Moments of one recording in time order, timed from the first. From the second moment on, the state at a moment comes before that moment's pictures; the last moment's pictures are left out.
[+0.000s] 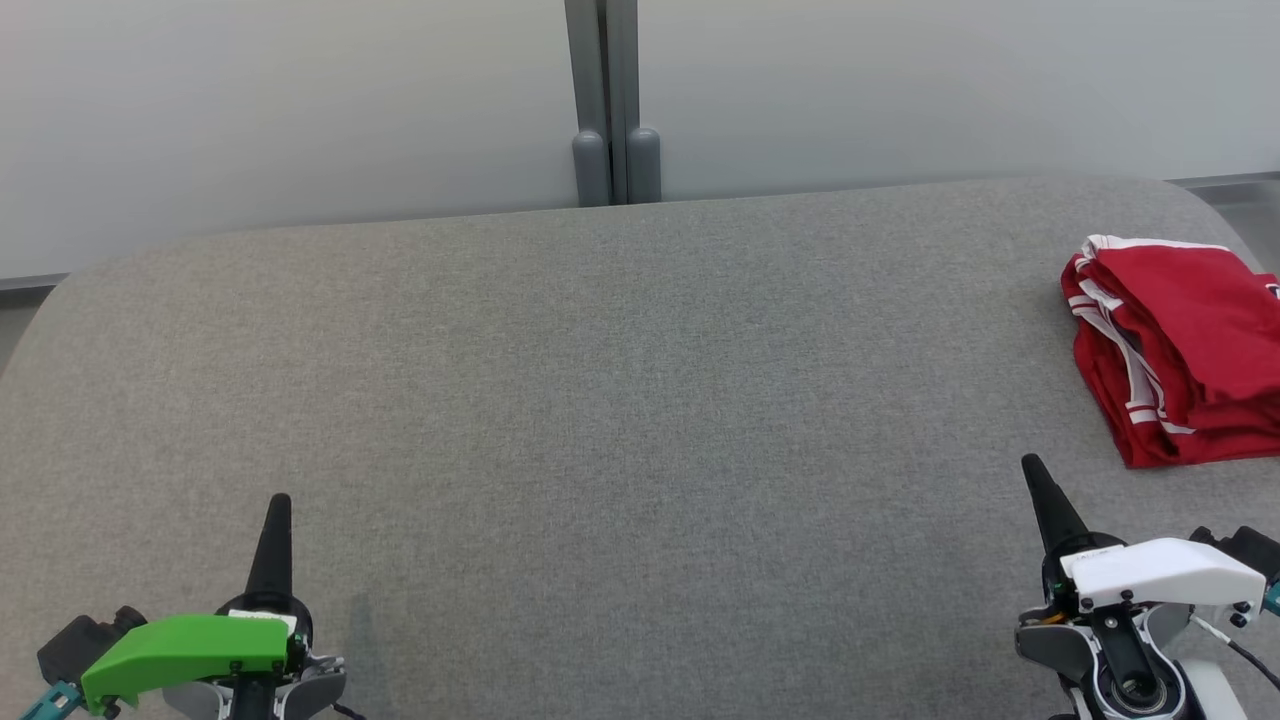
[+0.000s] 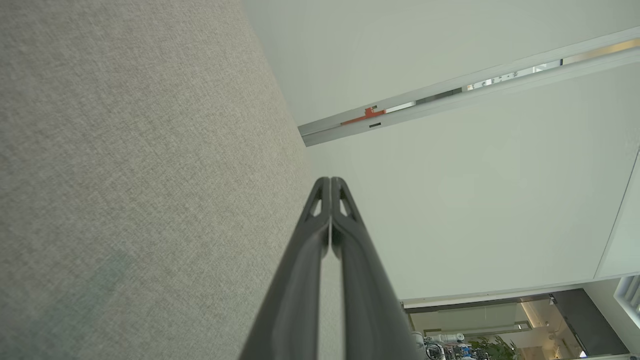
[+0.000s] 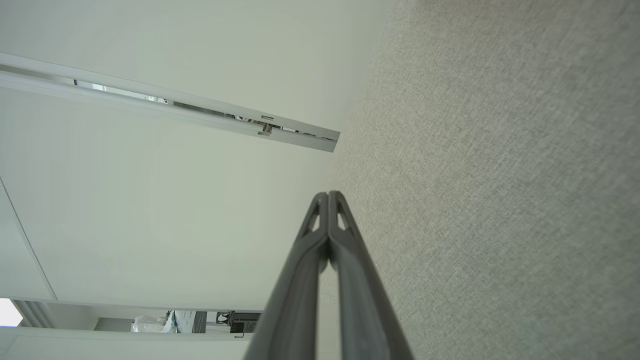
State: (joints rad) left arm -0.07 0.05 0.08 0.26 -1.33 -0.12 0.03; right arm -0.09 -0.05 -0.09 0.28 1.29 0.13 0.06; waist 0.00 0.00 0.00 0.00
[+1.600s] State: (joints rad) left arm -0.10 0.05 0.11 0.25 -1.61 -0.13 0.11; right arm -0.11 -0.05 -0.11 0.25 1.61 0.13 0.11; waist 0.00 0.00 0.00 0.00
